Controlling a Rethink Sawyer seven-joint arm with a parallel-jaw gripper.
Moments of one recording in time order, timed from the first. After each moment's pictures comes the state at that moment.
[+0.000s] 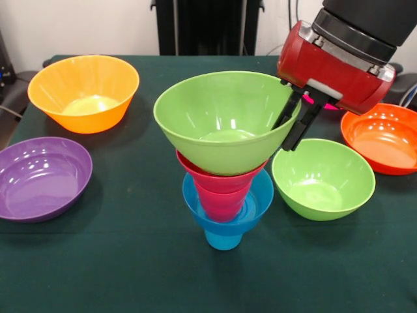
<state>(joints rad) 0.19 -0.23 -0.60 0.80 0.20 0.89 1.97</state>
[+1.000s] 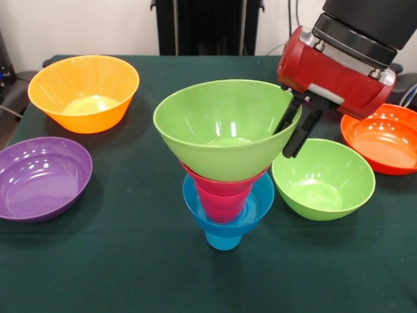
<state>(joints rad) 0.19 -0.23 -0.60 0.82 0.20 0.82 1.97</state>
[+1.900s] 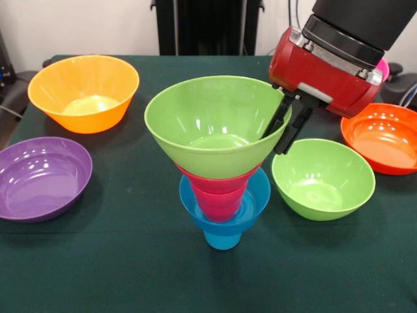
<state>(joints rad) 0.19 -0.24 -0.60 0.86 0.20 0.81 1.97</state>
